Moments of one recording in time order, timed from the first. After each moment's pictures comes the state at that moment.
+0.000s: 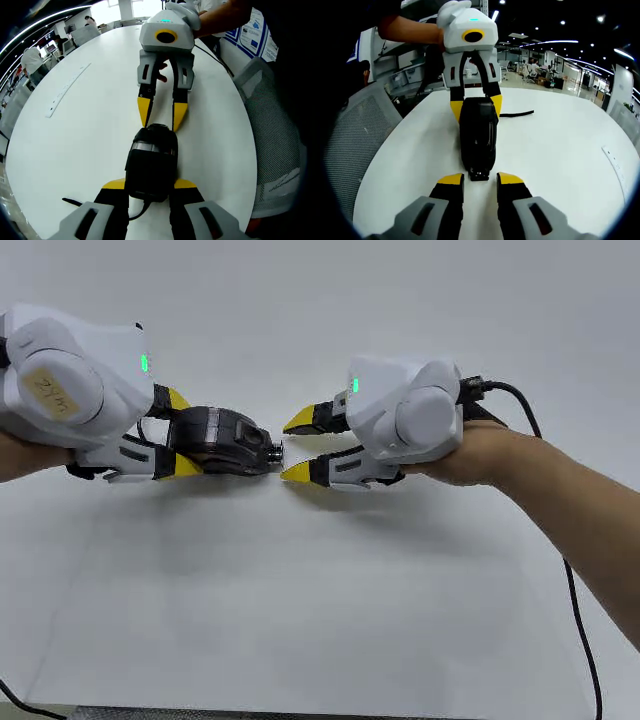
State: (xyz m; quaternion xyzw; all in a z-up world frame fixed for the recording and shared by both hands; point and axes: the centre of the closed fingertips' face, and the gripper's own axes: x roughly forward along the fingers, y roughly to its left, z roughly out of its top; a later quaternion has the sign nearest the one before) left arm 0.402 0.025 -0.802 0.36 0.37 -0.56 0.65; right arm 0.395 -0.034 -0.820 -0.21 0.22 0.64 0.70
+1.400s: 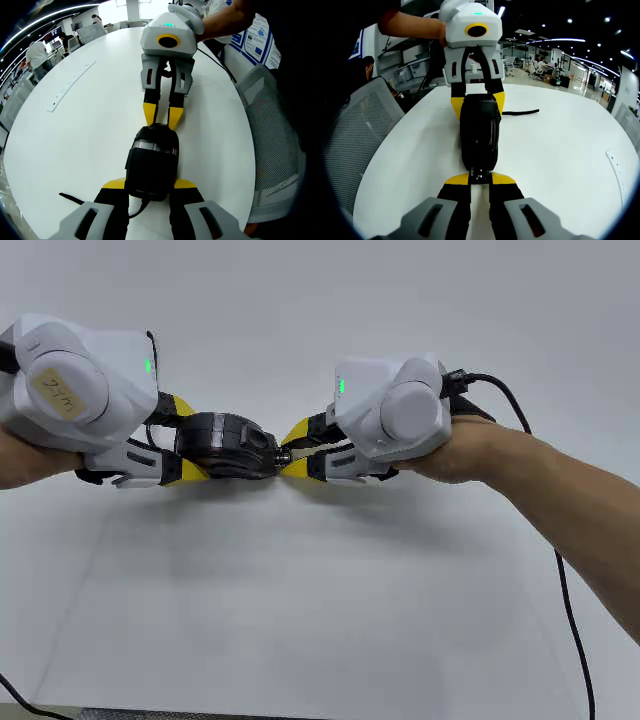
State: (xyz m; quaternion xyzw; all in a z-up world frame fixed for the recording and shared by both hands) left arm 0.403 0.030 -0.804 0.33 0.38 -0.55 0.67; right arm 0.394 -0.030 -0.825 -0.23 0.23 0.66 0.68
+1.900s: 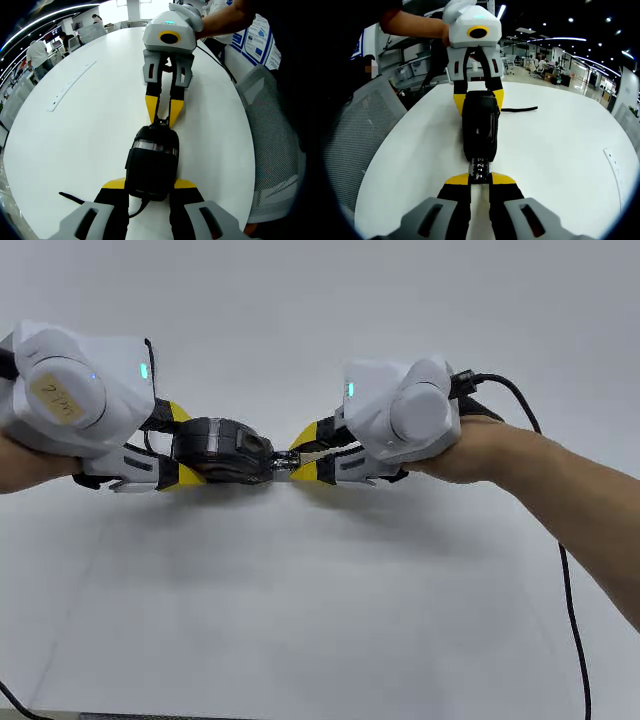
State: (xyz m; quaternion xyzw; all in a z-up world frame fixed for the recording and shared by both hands) left arm 0.404 0.032 -0.805 0.33 0.38 -0.55 0.67; right arm 0.394 -0.041 -0.823 -0.23 0.24 0.66 0.68
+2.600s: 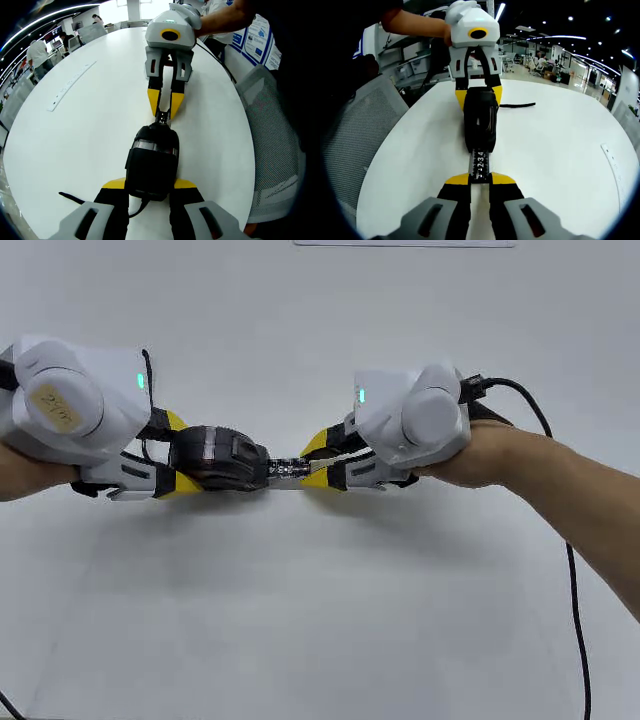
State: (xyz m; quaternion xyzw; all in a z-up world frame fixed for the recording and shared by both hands) left arm 0.403 0.032 -0.803 0.33 0.38 -0.55 0.67; right arm 0.394 -0.058 -0.821 -0.24 0.25 0.65 0.68
